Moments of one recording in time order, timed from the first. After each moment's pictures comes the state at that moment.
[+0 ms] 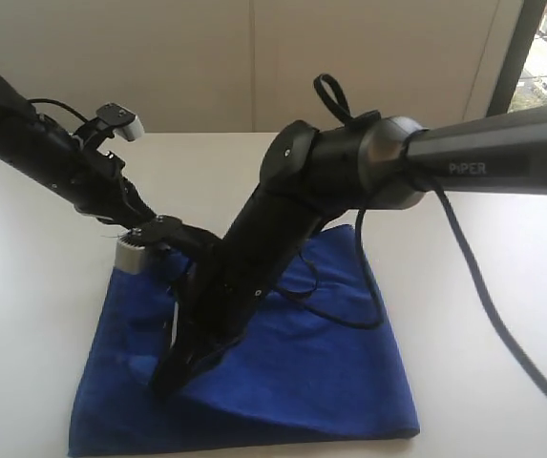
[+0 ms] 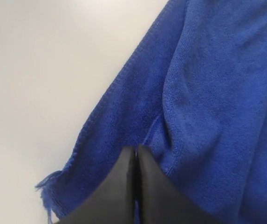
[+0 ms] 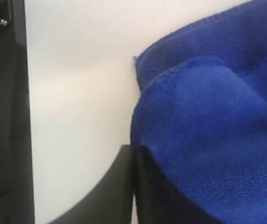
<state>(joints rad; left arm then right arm) -0.16 2.00 -1.45 -0.78 0.88 1.22 0.56 2.04 -1.41 0.83 1.08 -1.04</state>
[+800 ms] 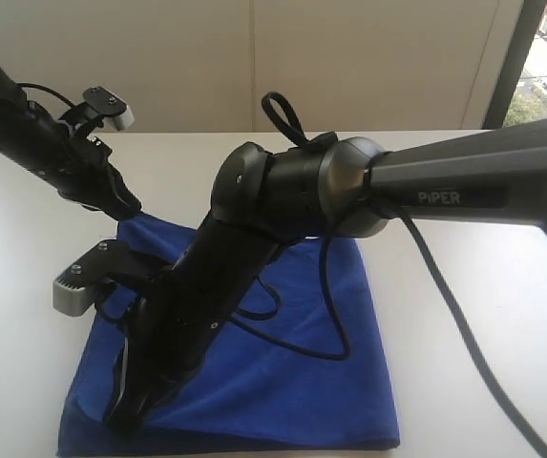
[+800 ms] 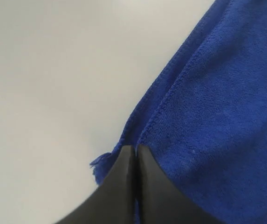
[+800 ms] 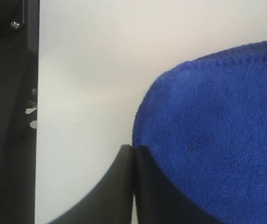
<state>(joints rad) -0.16 1.96 -1.45 -0.64 0.80 1.13 0.68 2.03 -1.41 0.83 0.99 -1.04</state>
